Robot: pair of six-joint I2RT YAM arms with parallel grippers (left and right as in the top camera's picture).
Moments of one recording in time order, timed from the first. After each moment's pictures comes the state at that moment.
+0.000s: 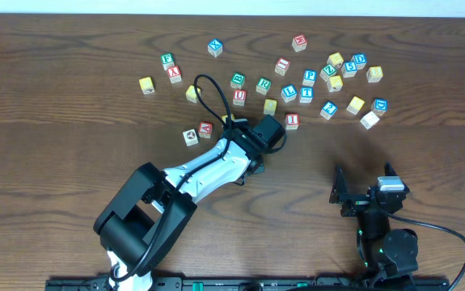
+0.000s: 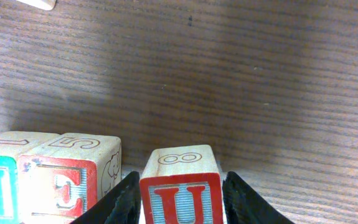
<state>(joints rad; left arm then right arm) -0.75 1.93 1.21 -0.67 -0.22 -0.87 0.21 0.01 0.01 -0.06 0.15 0.06</state>
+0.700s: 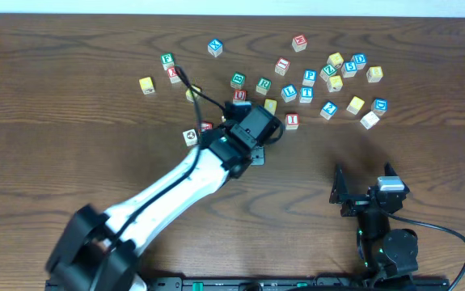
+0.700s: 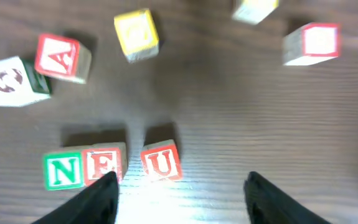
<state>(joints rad) -0.75 1.65 1.21 -0.69 -0.22 -0.73 0.21 0.01 0.01 -0.06 0.15 0.06</state>
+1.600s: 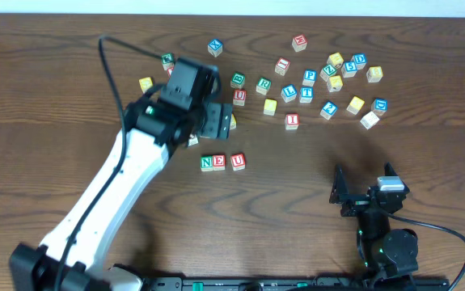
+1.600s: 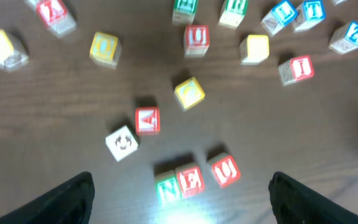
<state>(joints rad) -0.44 1.53 1.39 -0.88 0.01 -0.22 0.21 0.01 0.01 -0.06 0.15 0.06</state>
